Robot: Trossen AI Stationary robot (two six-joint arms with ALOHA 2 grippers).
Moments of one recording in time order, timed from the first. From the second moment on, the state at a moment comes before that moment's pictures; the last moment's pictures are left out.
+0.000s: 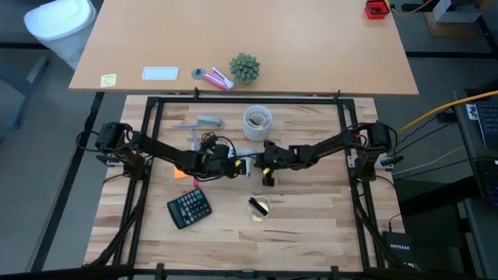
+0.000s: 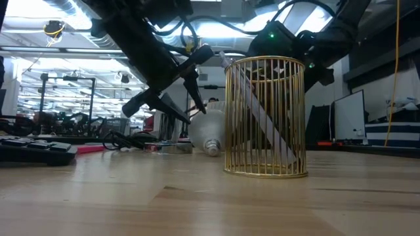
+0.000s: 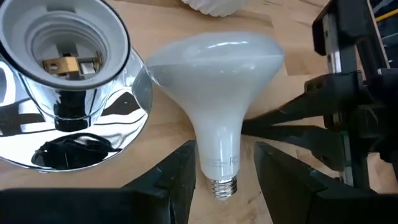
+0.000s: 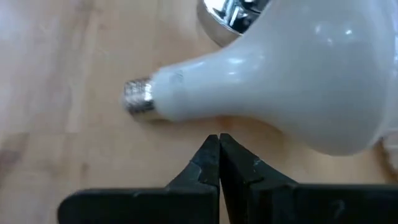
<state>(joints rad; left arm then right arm) -0.12 1.69 0.92 -0.09 -0.51 -1.41 -0.04 1.82 0.80 0.27 0.07 -0.09</state>
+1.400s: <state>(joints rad) -0.10 1.84 0.92 0.12 -0.46 -1.30 -0.08 1.91 0.81 0.42 -0.08 -0.02</state>
